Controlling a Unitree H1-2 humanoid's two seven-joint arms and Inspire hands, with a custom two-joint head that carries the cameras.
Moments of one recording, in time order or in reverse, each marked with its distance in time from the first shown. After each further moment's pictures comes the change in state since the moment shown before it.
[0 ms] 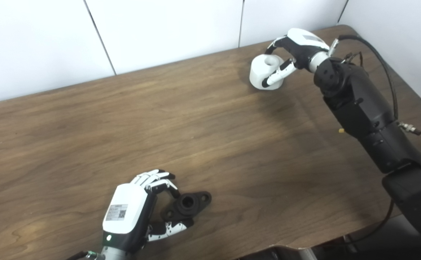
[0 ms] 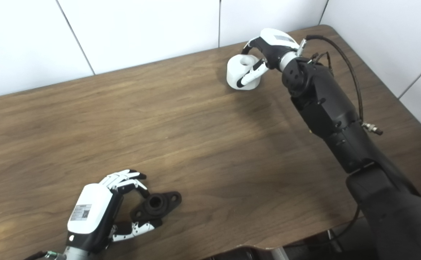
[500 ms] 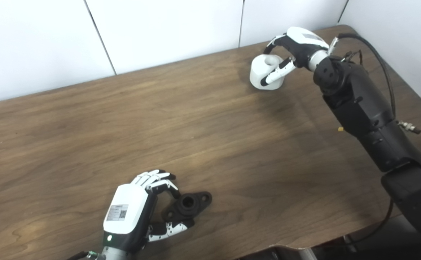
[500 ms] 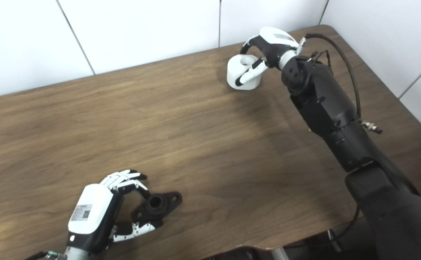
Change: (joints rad) left arm 0.000 0.000 -0.004 0.002 0.000 0.002 0.000; right arm -0.009 0.003 0.000 0.000 -0.003 0.001 0.008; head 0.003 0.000
